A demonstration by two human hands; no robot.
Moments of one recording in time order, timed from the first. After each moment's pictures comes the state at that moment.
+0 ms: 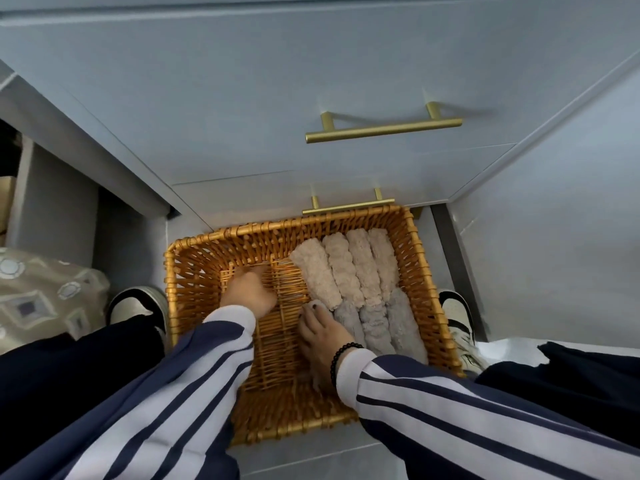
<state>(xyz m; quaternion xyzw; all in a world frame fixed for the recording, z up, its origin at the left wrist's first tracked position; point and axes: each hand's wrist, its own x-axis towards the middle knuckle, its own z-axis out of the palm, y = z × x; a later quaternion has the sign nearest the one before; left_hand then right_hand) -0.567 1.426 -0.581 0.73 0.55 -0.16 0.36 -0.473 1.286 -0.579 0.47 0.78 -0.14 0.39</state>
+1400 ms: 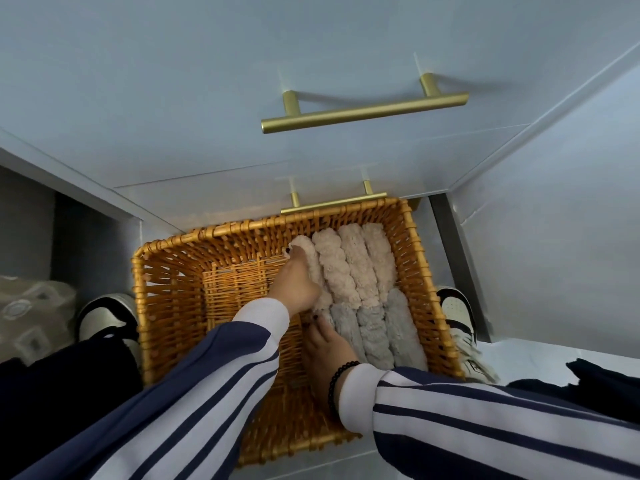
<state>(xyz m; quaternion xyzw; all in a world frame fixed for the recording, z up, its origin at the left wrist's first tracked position) -0.481 1.400 -0.595 0.71 0.49 -0.16 0.49 -0.467 1.272 -0.595 0.47 0.75 -0.20 0.42</state>
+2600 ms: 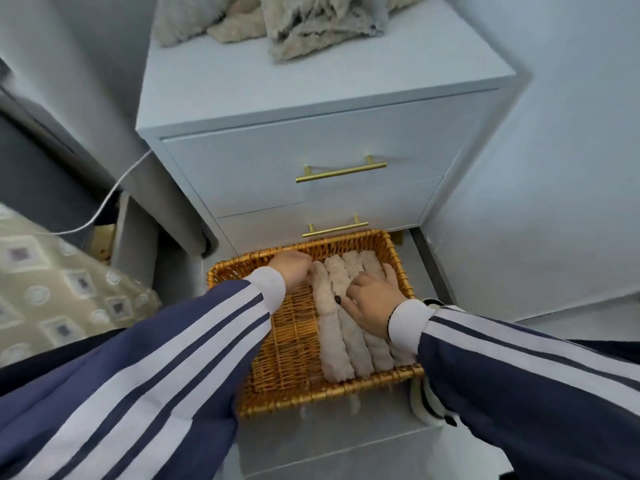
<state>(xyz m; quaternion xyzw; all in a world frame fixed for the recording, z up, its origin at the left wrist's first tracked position) -0.518 1.396 -0.419 0.64 0.53 -0.06 0.56 -0.408 1.253 -0.445 0.76 0.61 -0.20 0.08</state>
